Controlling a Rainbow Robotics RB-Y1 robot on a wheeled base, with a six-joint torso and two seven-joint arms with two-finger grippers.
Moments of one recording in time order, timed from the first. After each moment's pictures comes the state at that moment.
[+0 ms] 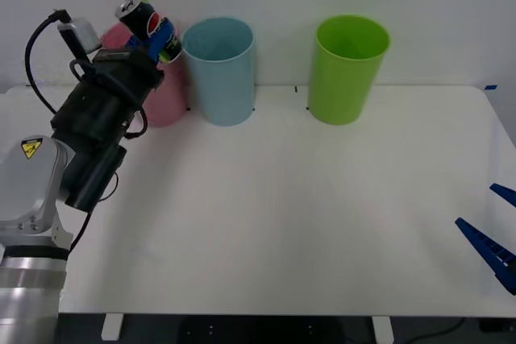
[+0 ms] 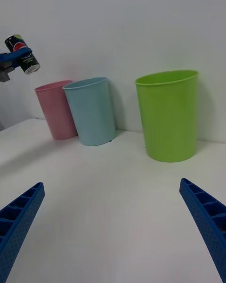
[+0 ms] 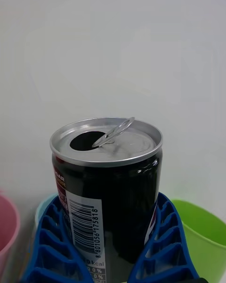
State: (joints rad) right arm 0.35 -0.40 -0.52 -1.66 0.96 -1.22 0.00; left arm -0.35 0.19 0.12 -1.59 -1.31 -0.38 0.36
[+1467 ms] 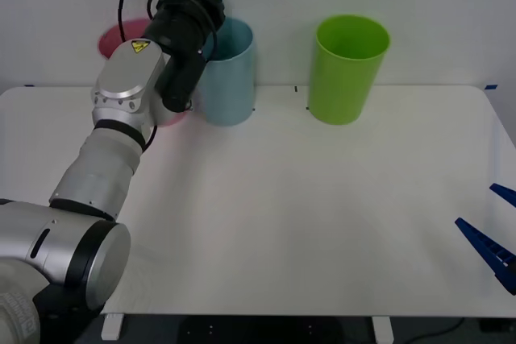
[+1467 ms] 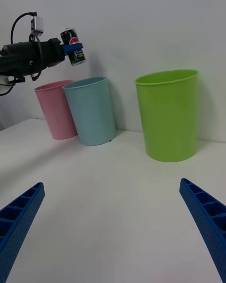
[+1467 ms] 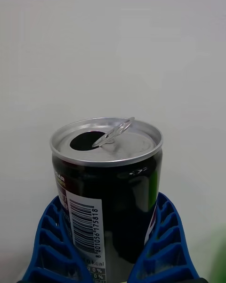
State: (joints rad) right arm 0.35 -0.40 -0.52 -1.66 0.96 -1.22 0.00; left arm -0.94 0.12 0.06 -0.89 -1.44 -0.06 0.18
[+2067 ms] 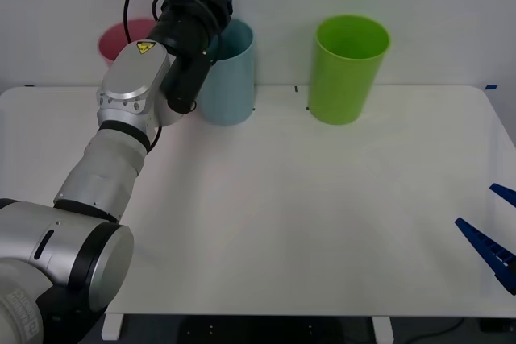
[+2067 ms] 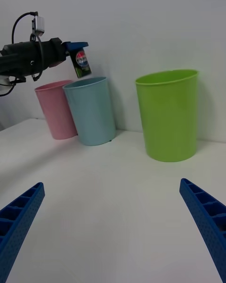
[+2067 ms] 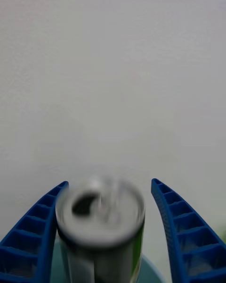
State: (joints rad) right arm 0.35 -0.40 -0.52 -1.66 0.96 -1.22 0.00; left arm -0.94 0.11 0.05 -0.89 -1.43 -0.05 0.18
